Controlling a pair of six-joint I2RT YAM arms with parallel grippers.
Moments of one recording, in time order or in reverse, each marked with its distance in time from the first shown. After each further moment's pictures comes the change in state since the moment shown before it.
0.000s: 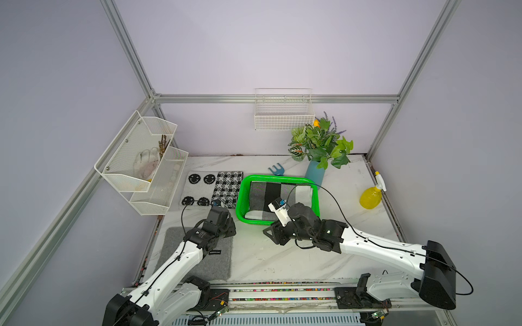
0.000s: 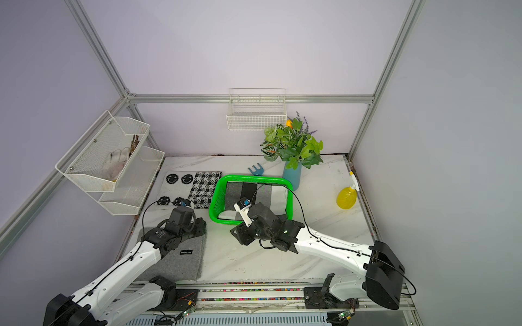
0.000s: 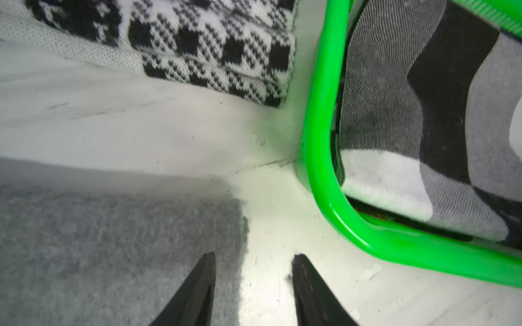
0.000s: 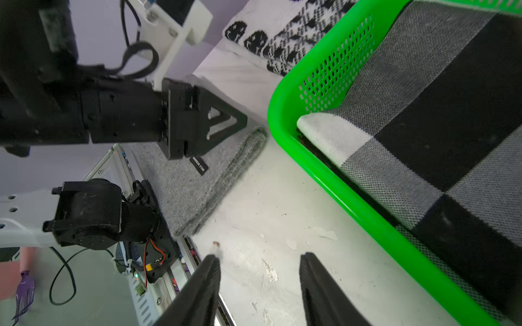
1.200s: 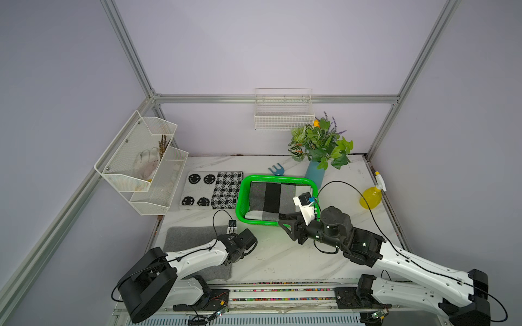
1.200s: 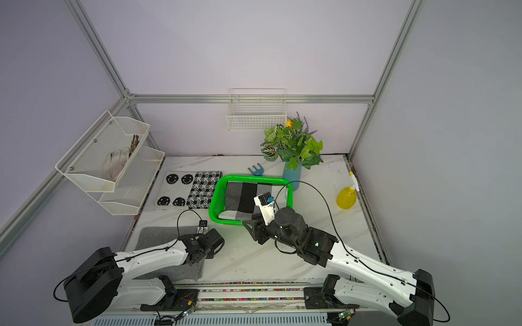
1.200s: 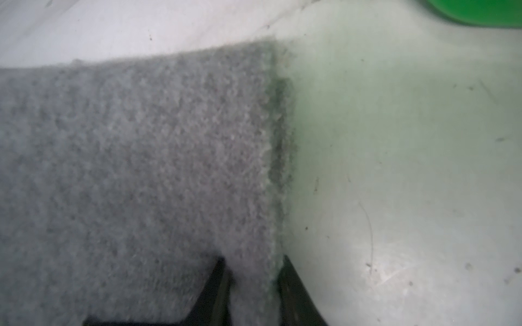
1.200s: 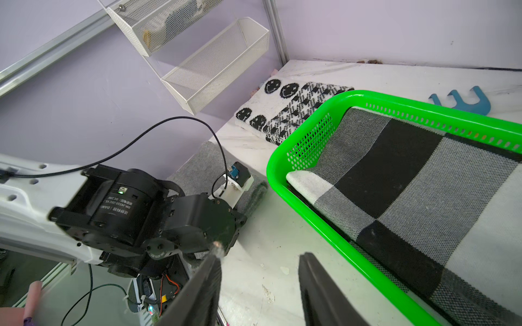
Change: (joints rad) left arm -0.385 0.322 -0.090 -0.087 -0.335 -0.256; right arm 0.000 -0.332 -0.100 0.022 0.126 -0.005
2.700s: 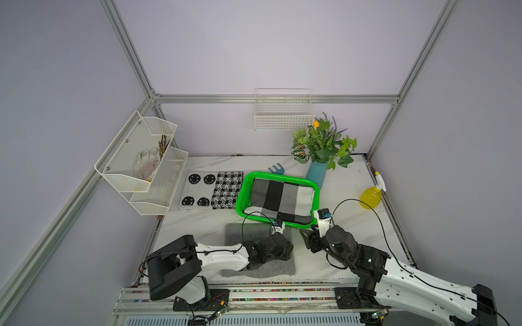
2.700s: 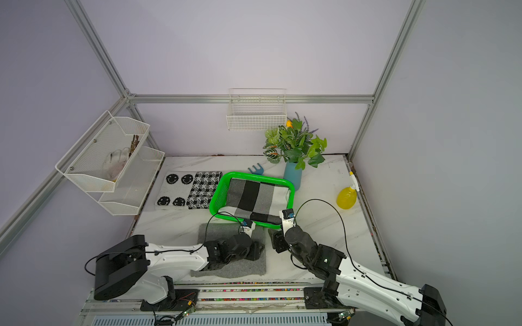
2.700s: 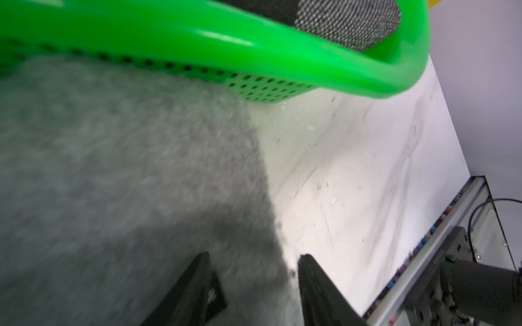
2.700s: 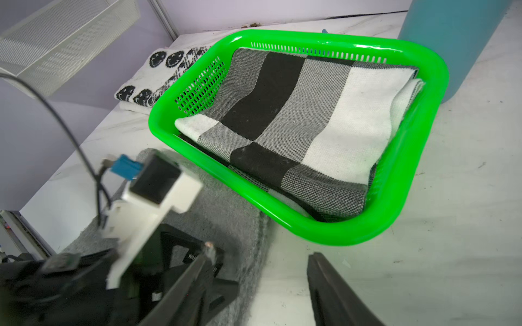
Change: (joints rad) left arm -0.304 0.114 0.082 0.684 0.323 -0.023; right arm -0.043 -0.214 -0.333 -0.074 0.322 0.098
